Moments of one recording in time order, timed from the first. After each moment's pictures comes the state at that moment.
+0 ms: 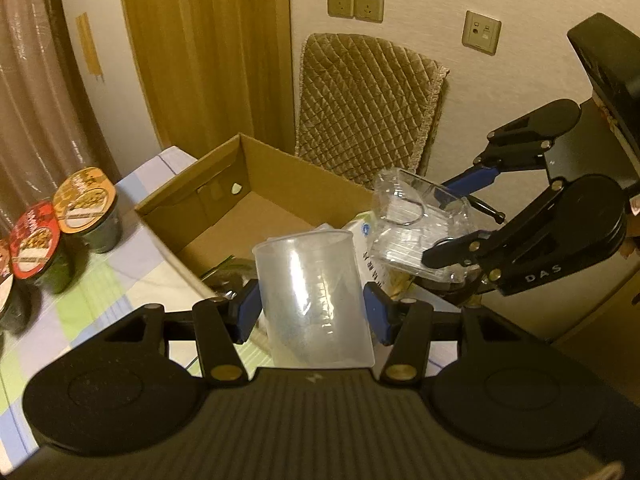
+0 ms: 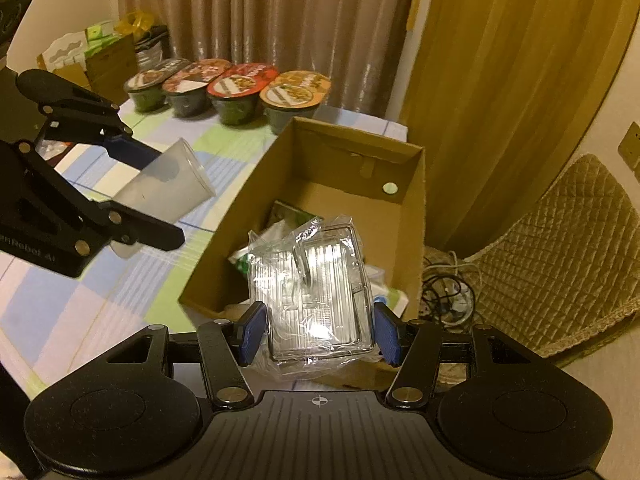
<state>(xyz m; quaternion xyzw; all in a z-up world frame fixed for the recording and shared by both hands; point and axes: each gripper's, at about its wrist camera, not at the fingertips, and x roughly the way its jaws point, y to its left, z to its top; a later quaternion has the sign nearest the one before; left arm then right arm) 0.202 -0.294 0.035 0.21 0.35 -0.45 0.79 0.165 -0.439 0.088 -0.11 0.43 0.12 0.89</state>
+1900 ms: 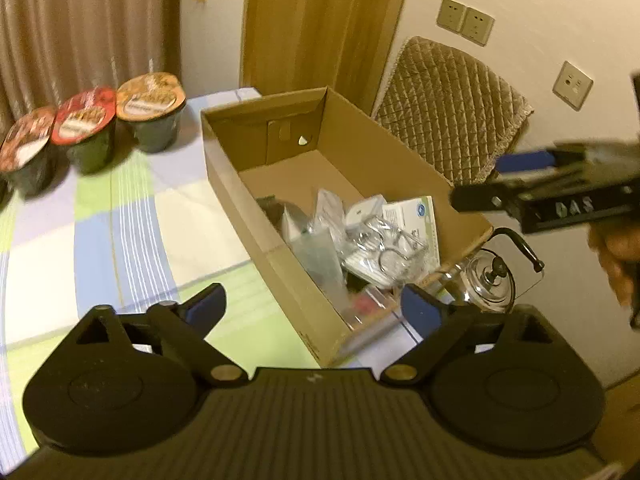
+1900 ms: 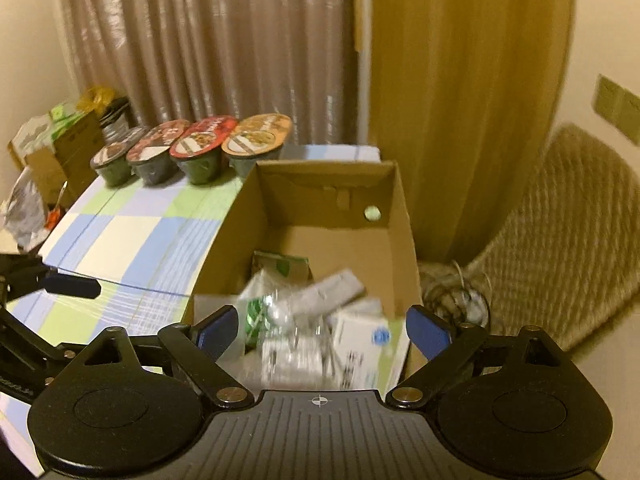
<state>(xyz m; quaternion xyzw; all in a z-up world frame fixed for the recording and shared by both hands) 0.192 -0.245 -0.017 0.07 0.41 -0.33 0.85 0.170 -0.457 0.072 0.01 0.38 0.07 0.92</state>
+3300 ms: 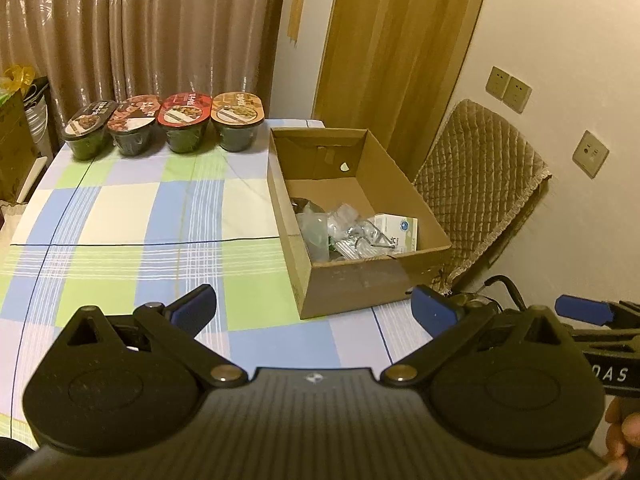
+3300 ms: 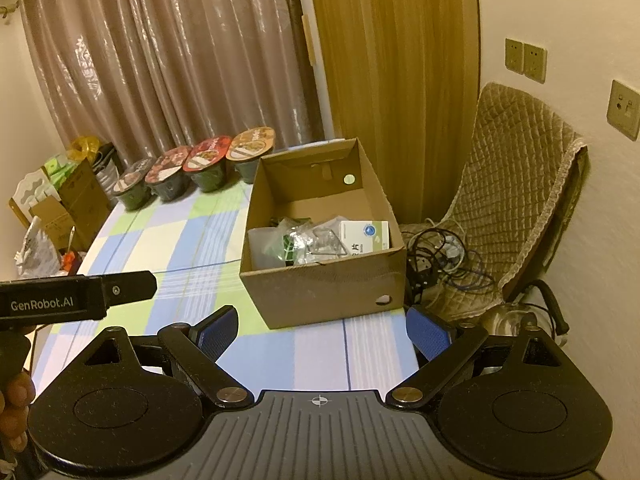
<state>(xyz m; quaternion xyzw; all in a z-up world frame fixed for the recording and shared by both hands) 0.041 -0.220 0.059 0.00 0.37 -0.20 0.91 -0.015 -0.435 0.126 0.08 0.36 0.02 0.93</state>
